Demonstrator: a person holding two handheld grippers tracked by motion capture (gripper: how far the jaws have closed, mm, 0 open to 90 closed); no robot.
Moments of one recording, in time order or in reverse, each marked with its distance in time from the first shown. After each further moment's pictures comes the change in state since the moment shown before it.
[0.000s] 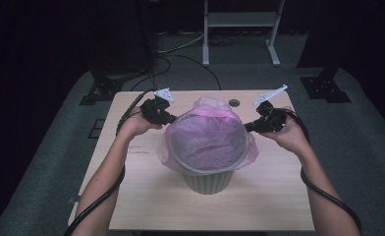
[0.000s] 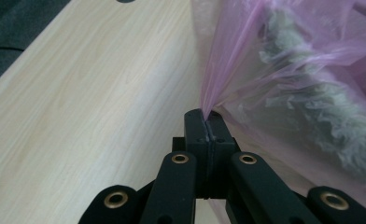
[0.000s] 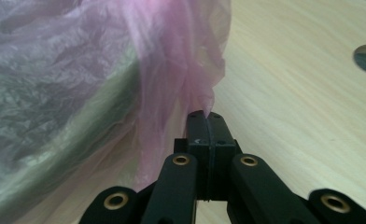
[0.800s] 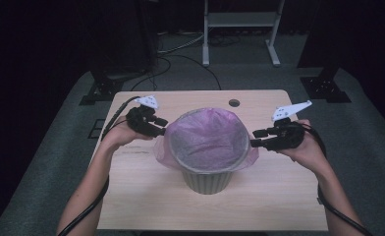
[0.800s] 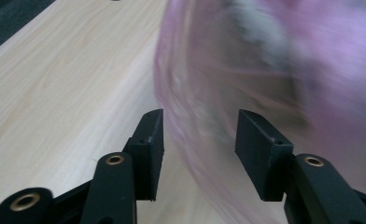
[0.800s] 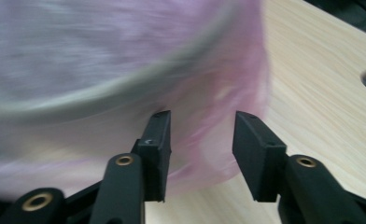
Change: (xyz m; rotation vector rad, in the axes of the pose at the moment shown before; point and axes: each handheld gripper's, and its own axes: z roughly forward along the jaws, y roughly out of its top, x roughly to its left) left arm -0.013 -0.041 -0.038 -0.084 -0.056 -0.045; right arm 0.024 -0.046 -0.037 -0.151 0.049 -0.103
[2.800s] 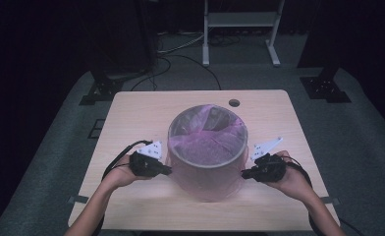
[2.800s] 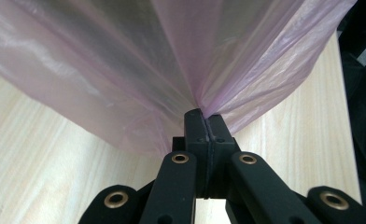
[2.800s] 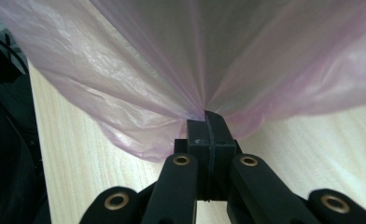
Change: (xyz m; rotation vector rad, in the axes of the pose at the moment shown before) left arm -0.073 -0.074 0.041 0.054 -0.153 0.166; right arm 0.051 -0.056 0.059 0.202 0.069 -0.072
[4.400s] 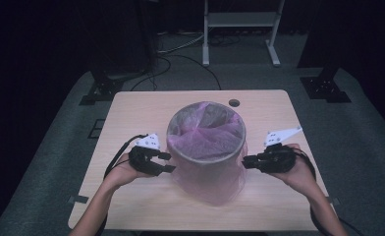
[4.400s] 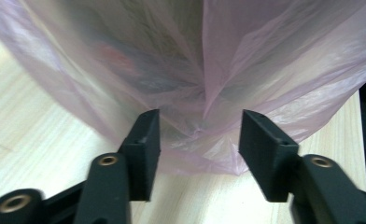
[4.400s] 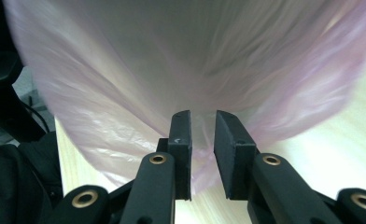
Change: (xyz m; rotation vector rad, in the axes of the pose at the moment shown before) left arm 0.007 0.004 -0.010 -0.119 0.086 -0.141; right arm -0.013 0.007 -0.037 -0.203 0.021 0.090
